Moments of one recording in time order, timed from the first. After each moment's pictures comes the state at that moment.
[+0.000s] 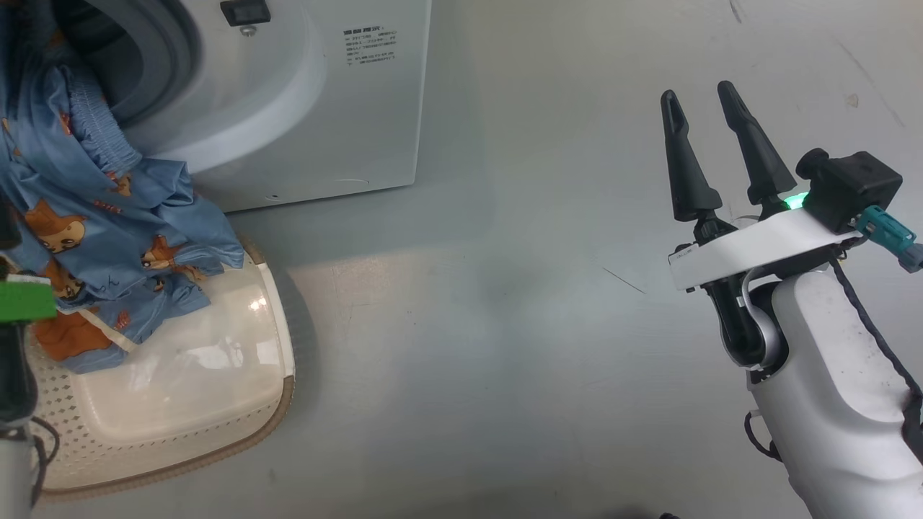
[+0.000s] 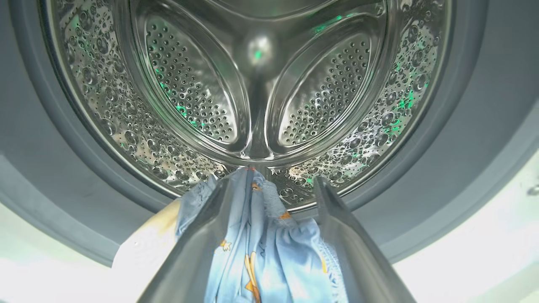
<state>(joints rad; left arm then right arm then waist) -0.50 0.37 -0.06 0.16 -0.56 -0.12 -0.26 -0.50 -0.17 0.32 0.23 0.49 0.12 -0.25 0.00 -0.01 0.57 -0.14</state>
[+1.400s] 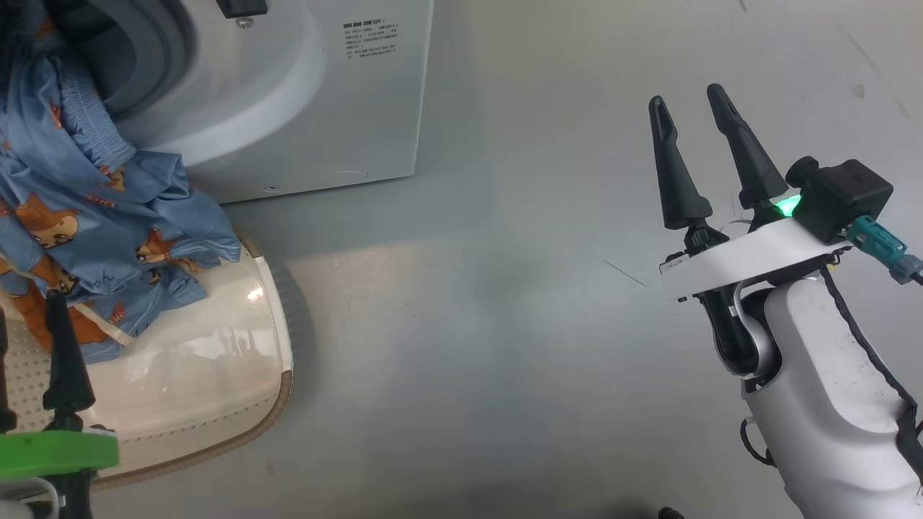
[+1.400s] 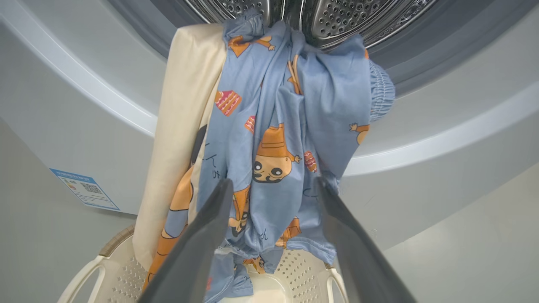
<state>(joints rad) -0.14 0.24 0.03 0.10 -0.51 -0.12 -0.26 -0.47 -0.17 0.33 0.18 0.46 0.12 -0.25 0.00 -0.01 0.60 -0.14</state>
